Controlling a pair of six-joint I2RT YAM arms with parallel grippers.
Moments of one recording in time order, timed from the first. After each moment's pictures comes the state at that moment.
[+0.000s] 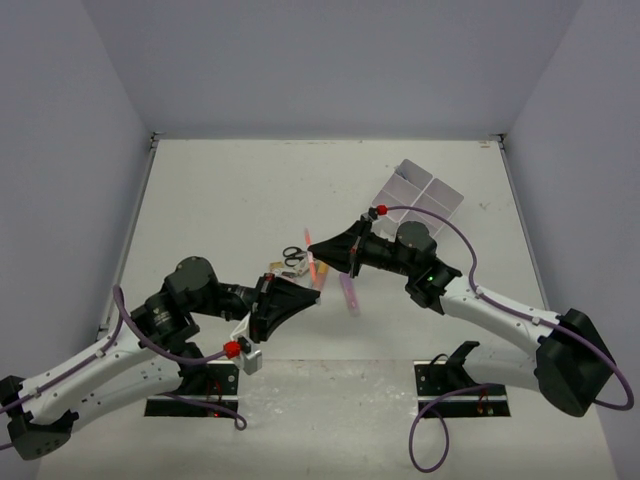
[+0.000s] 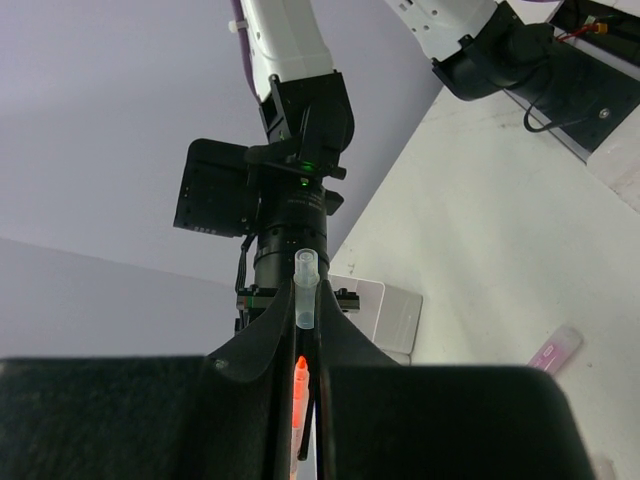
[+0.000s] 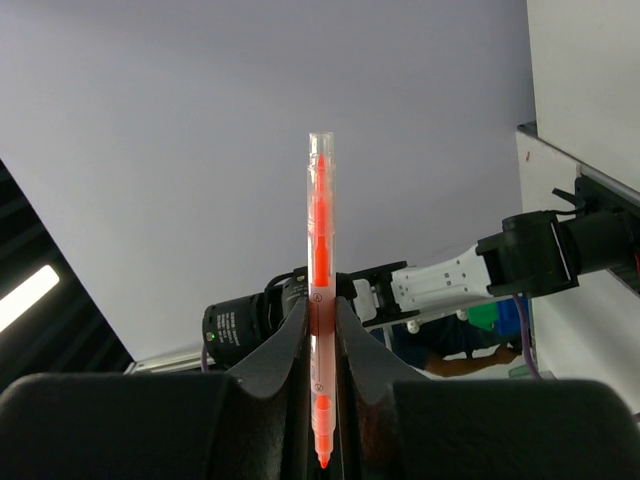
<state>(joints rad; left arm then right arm) -0.94 0.64 0.67 -0.07 0.78 1.14 0.74 1.17 0.64 0.48 -0.49 1.86</state>
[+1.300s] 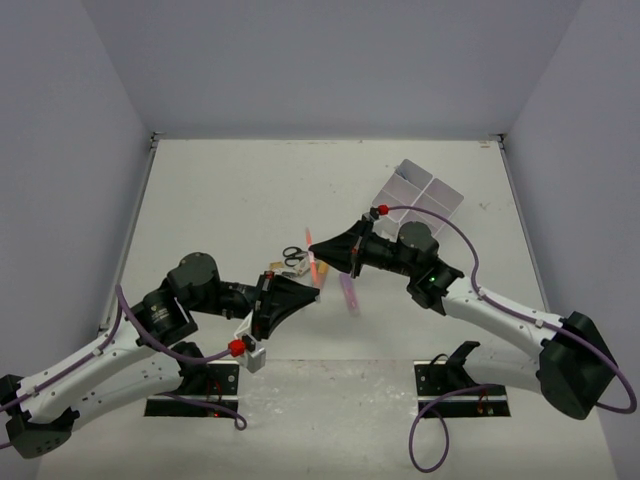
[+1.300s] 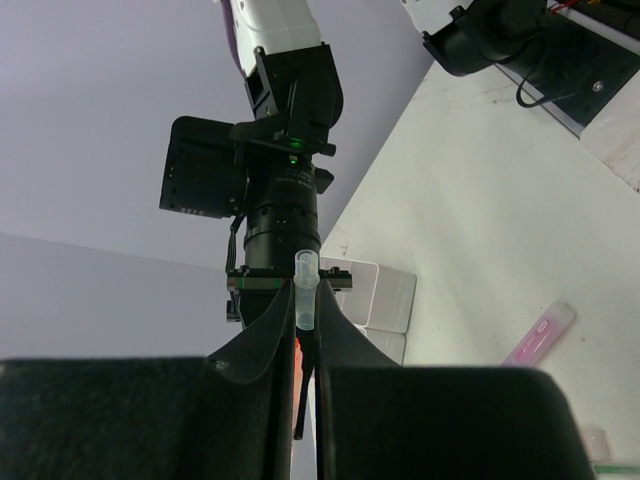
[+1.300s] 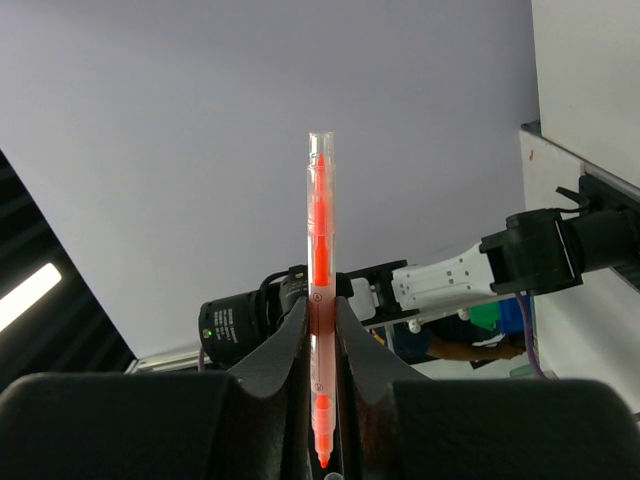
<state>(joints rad) -0.94 0.66 0.72 -0.17 0.75 1.19 0.74 1.16 0.64 0.46 -0.49 1.86</state>
